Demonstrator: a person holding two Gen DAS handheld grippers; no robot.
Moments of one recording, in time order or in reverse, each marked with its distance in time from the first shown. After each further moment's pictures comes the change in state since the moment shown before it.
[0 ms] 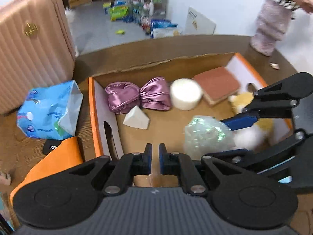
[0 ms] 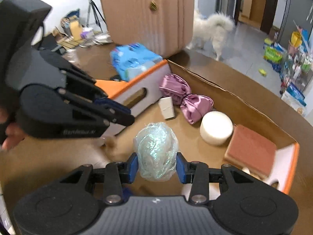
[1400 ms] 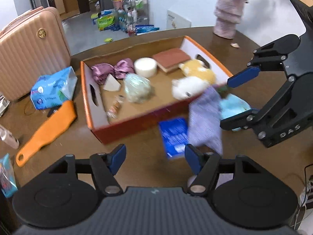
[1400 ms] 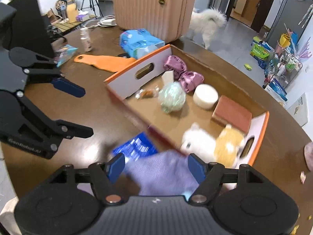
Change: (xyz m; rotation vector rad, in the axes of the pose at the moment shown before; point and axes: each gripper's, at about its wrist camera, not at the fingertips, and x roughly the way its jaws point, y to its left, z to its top) left arm -0.123 -0.076 -0.129 0.106 -0.070 -0.020; right arm -0.118 0.074 -0.099 -0.056 0.033 -0.117
